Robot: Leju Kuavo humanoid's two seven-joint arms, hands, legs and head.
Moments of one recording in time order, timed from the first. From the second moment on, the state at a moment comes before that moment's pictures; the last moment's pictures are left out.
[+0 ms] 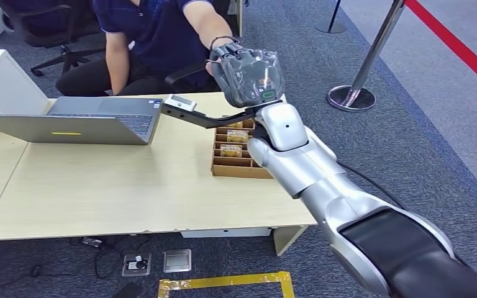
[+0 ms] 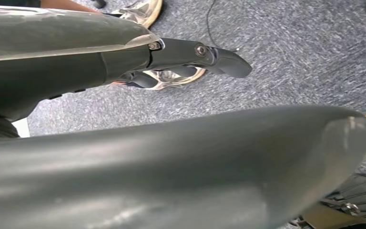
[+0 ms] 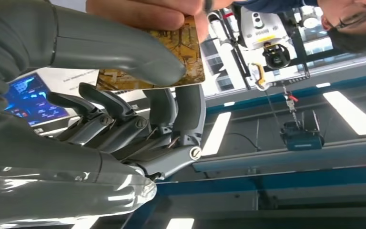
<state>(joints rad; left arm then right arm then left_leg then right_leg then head) -0.16 -0.16 0.71 -0.20 -1.26 0.16 0.14 -0.96 0.27 0.42 -0.71 1.30 -0.68 0.12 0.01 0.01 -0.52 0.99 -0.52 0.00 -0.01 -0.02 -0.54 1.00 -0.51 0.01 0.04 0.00</state>
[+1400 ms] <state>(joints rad) -0.08 -0.16 0.71 -0.20 -1.23 0.16 0.09 -0.22 -0.04 0.12 -1.56 0.14 -0.33 -0.44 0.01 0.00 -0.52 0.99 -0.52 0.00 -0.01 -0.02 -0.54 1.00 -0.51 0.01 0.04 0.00</state>
